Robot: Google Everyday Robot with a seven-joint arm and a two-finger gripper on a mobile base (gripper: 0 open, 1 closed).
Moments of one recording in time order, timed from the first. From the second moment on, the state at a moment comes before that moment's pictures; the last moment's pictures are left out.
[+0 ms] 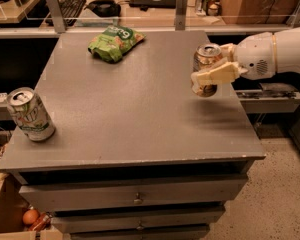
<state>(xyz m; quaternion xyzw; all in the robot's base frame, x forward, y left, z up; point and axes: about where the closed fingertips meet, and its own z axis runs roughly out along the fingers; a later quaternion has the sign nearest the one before) 0.572 -0.133 0.938 -0.50 0.67 0.29 0.46</state>
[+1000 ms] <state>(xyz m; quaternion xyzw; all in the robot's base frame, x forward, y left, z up) 0.696 -0.064 0.977 -0.51 0.62 0.28 0.52</state>
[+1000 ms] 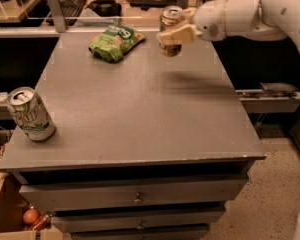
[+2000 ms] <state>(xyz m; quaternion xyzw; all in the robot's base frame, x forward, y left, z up) 0.793 0.010 0.950 -0.45 0.65 0.30 0.53</state>
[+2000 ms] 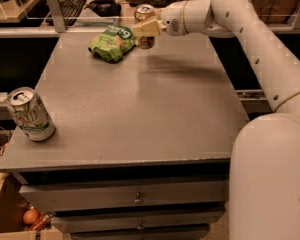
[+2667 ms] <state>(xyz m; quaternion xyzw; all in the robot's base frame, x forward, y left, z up) 0.816 0.035 0.910 -0.42 0.67 0.33 0.51</state>
